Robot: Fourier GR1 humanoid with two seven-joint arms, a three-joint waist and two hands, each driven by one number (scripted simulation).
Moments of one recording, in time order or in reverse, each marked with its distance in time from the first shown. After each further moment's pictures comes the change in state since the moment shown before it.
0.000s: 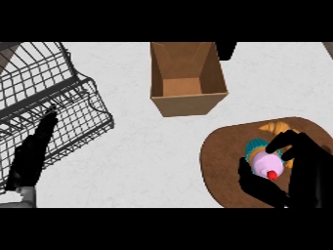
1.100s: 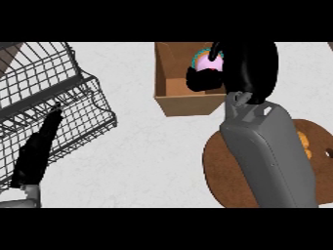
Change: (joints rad) left arm -0.015 -0.027 0.001 -0.006 -0.024 -0.022 -0.007; right arm -0.787 0.049 -0.201 0.643 -0.226 -0.126 0.028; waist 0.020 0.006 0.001
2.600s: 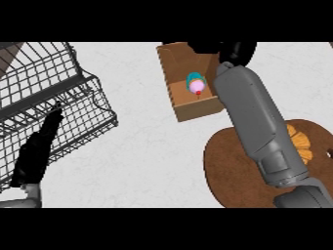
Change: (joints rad) left arm -0.004 -0.014 0.010 -0.010 -0.016 -0.011 0.017; right arm -0.278 -0.008 -0.339 0.866 -0.337 -0.831 -0.462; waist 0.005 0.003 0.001
